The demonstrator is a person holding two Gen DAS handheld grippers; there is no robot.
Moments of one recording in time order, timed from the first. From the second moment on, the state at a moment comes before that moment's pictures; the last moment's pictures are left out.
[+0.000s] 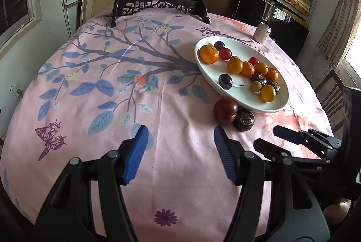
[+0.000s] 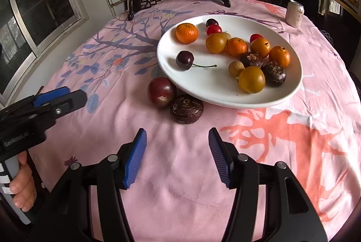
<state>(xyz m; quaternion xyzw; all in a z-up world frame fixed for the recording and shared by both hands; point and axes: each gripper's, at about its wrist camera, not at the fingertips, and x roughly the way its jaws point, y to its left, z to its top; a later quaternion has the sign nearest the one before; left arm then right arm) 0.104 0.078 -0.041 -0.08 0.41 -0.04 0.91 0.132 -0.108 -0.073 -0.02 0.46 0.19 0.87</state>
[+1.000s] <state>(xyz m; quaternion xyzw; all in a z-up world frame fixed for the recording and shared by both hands) 0.149 0.013 -0.071 -0.04 0.46 -0.10 0.88 0.116 -0.148 -0.079 -0.02 0.47 0.15 0.87</state>
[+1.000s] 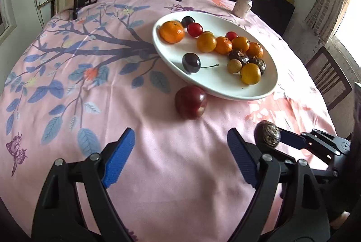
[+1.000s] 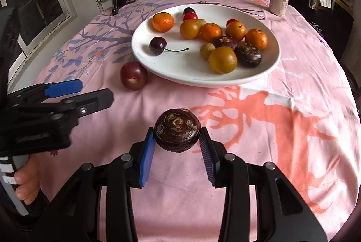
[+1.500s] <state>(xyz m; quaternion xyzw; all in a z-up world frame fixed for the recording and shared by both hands) 0.197 -0.015 -0.096 0.01 0.48 -0.07 0.87 0.102 -0.185 -0.072 0.03 0.45 0.16 0.88</state>
